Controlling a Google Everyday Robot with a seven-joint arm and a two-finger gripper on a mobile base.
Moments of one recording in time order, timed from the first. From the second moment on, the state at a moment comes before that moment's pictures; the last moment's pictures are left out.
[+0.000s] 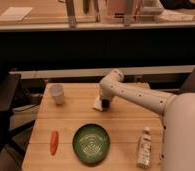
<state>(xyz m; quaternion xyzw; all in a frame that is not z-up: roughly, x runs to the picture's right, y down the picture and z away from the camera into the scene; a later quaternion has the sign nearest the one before) 0.057 0.068 0.919 -0.12 -0.17 -0.63 0.75</state>
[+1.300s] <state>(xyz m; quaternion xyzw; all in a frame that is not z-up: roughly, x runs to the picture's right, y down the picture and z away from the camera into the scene) 0.051 0.068 0.920 -0.12 -0.18 -0.65 0.73</state>
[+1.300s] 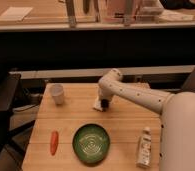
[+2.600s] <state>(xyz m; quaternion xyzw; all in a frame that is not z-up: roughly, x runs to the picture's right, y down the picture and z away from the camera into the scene) 0.047 0.068 0.920 -0.12 -0.19 -0.67 0.71</state>
